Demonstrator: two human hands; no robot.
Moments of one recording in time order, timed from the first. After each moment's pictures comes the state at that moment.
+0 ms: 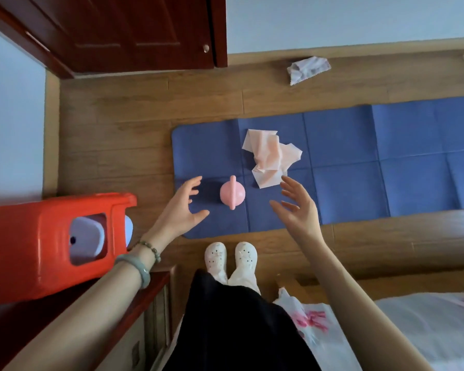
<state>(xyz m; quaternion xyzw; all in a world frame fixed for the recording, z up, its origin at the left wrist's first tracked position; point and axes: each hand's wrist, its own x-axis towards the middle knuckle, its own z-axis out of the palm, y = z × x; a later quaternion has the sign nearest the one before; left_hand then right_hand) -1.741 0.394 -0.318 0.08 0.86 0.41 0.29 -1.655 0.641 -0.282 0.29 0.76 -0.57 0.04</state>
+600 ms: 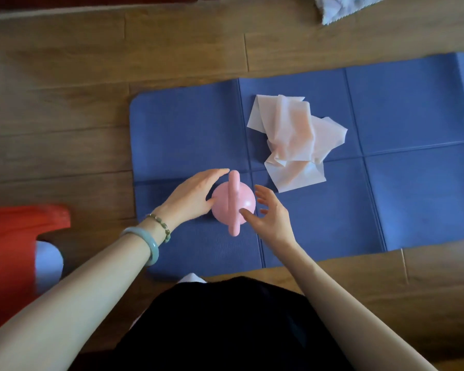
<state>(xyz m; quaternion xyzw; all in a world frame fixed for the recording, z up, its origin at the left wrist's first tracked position) -1.825 0.438 -0.725 0.28 0.88 0.22 0.31 -1.709 0.607 -0.707 0.29 0.77 -0.55 0.13</state>
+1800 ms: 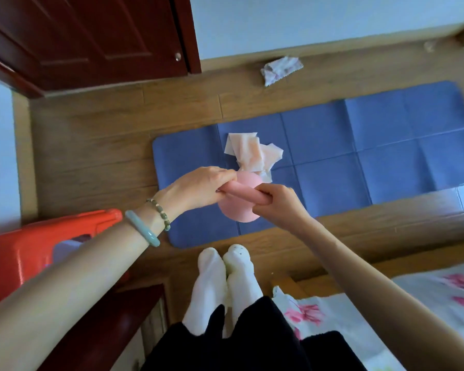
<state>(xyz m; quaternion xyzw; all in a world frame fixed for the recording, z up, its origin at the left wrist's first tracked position) -1.807 0.495 -0.257 0.45 0.82 0.18 0.31 -1.688 0.663 -0.239 0.23 0.86 -0.40 0.23</state>
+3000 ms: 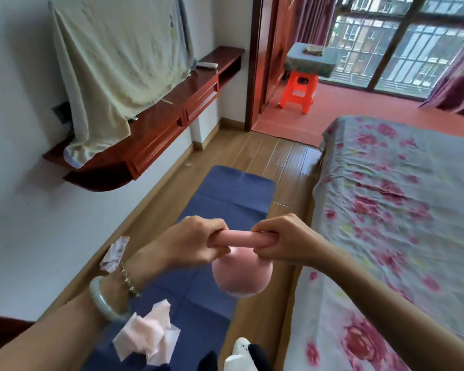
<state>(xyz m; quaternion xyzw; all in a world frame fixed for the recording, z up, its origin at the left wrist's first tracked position) -1.628 0.900 0.073 0.80 0.53 0.16 0.23 -1.400 0.942 0.087 0.39 0.87 -0.29 -0.09</state>
